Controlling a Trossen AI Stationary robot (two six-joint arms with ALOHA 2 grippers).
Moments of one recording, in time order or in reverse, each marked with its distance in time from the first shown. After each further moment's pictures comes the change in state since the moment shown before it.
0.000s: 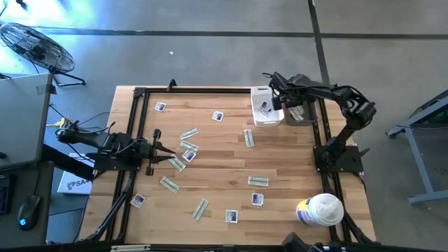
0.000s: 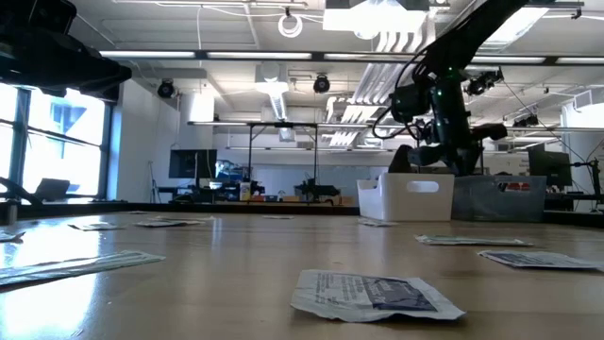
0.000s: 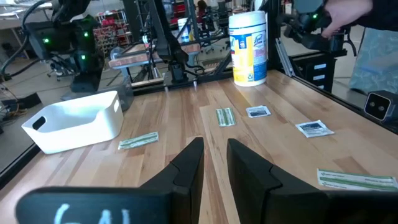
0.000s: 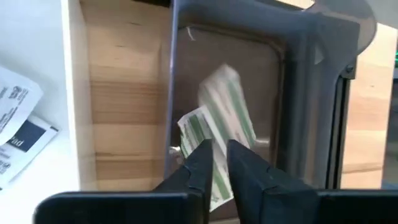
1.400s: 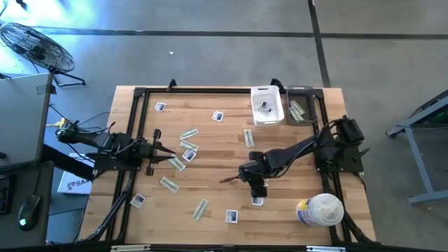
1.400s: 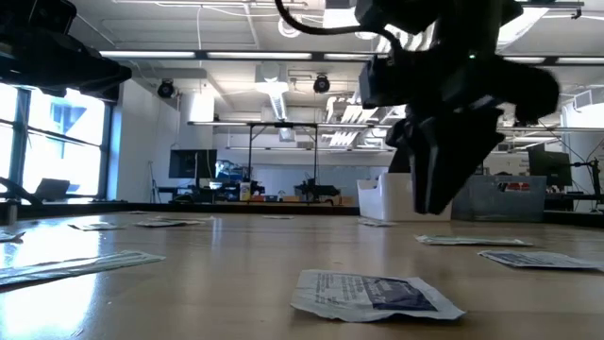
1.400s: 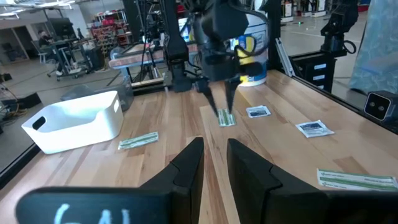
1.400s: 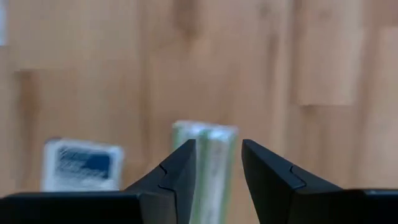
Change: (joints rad) left arm 0.000 0.000 0.000 0.000 0.000 0.000; right arm 1.080 0.128 0.001 0.402 -0.411 -0.378
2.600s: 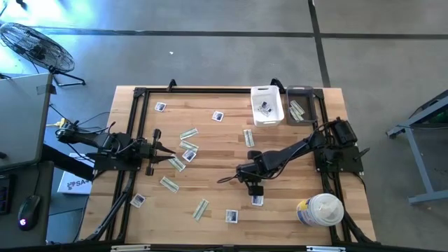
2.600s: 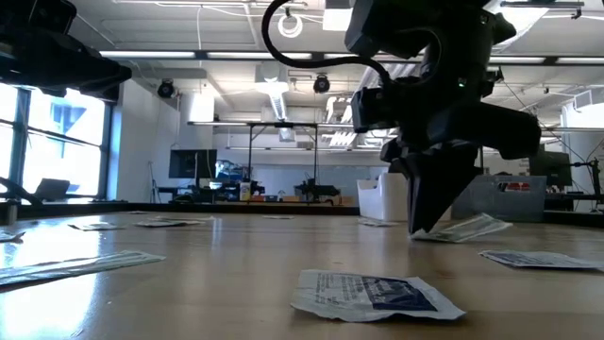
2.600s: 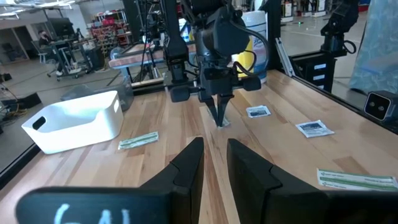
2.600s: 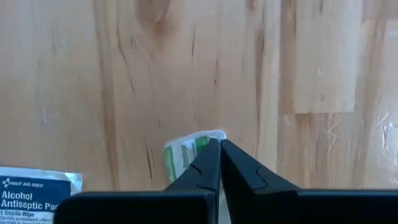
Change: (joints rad) left arm 0.000 0.000 0.000 0.000 0.000 0.000; right arm -0.012 0.075 0.003 0.031 0.053 0.001
